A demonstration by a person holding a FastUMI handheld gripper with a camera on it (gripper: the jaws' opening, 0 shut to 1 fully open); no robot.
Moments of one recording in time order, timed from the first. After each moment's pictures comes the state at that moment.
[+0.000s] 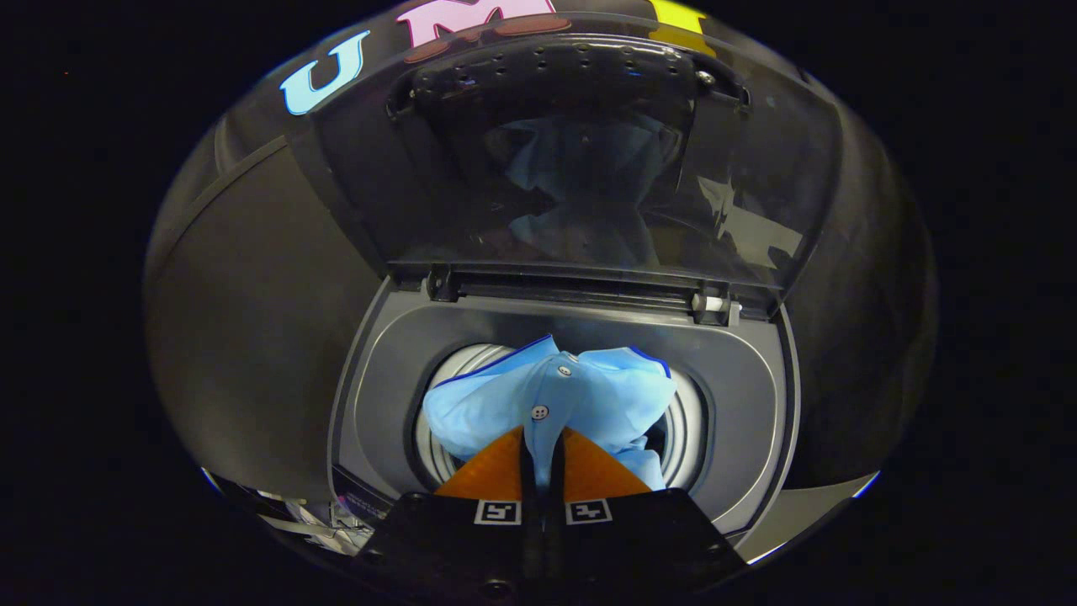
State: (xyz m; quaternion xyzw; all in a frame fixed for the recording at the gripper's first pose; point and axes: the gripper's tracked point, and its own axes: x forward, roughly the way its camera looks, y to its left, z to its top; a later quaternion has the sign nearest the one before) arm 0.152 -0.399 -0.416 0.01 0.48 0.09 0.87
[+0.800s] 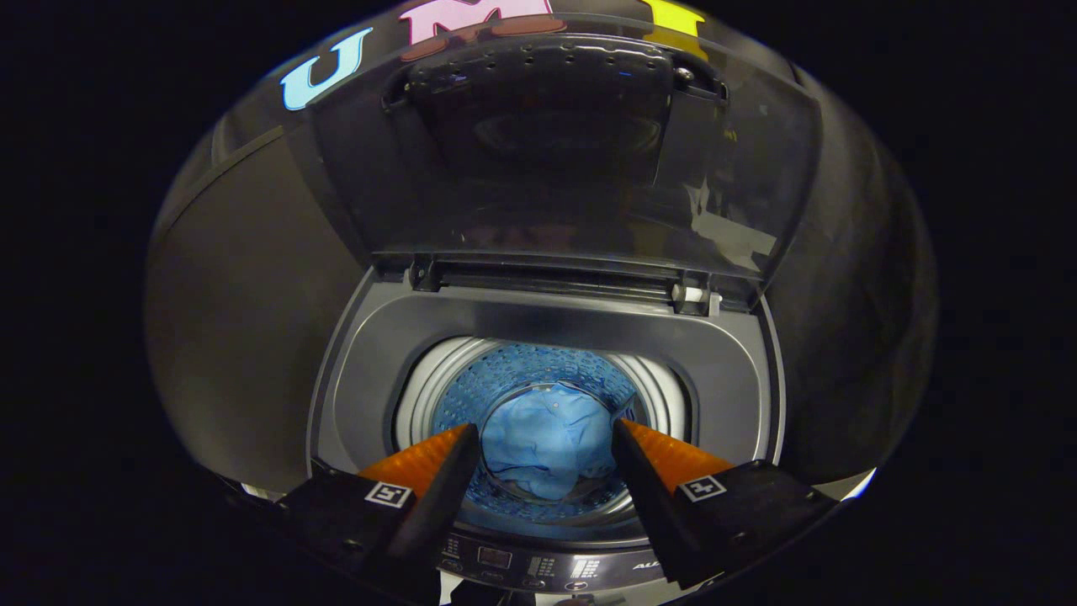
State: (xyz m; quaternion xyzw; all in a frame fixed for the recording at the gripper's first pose) arm 0.142 -0.407 -0.420 0.00 0.47 0.08 0.88
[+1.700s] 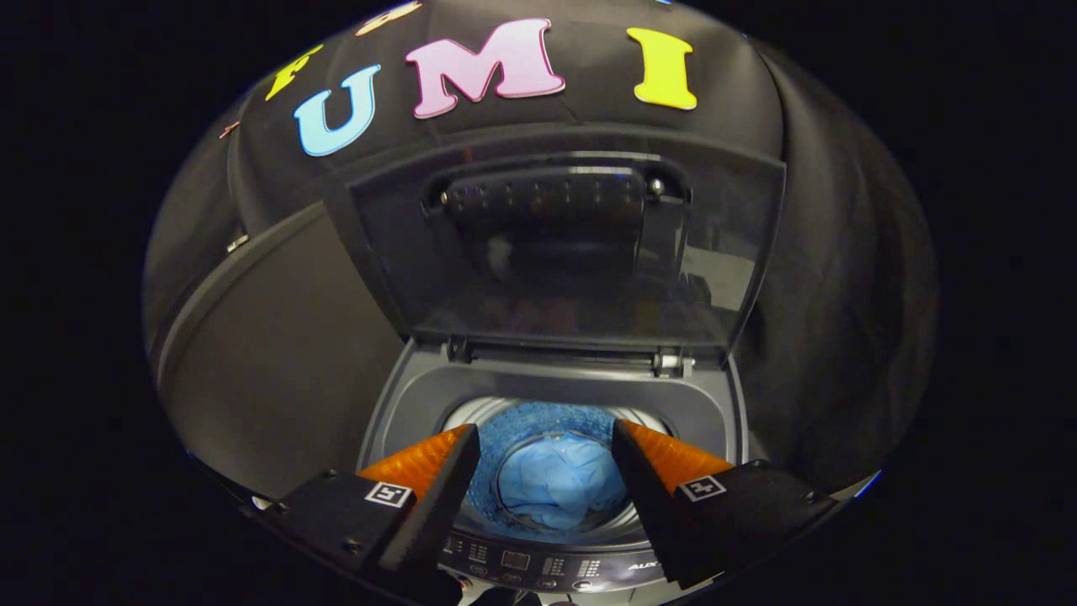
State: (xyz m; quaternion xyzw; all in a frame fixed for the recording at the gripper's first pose) arm 0.163 -0.399 -0.326 0.03 0.37 0.09 0.93
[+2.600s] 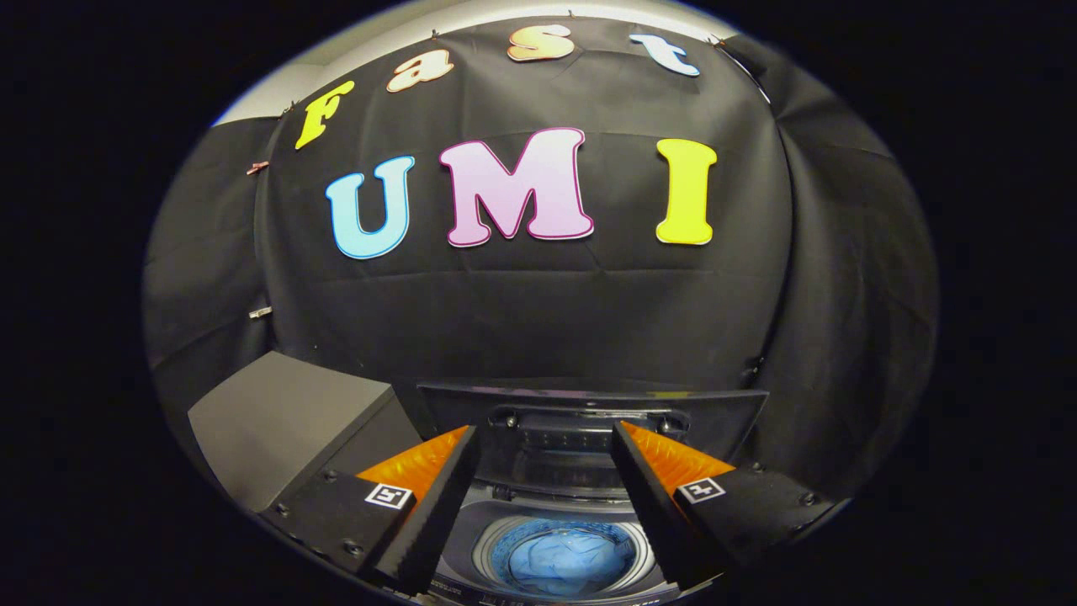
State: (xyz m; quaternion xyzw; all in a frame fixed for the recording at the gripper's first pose) arm 0.237 -0.356 -0.152 0.03 0.19 0.11 0.97
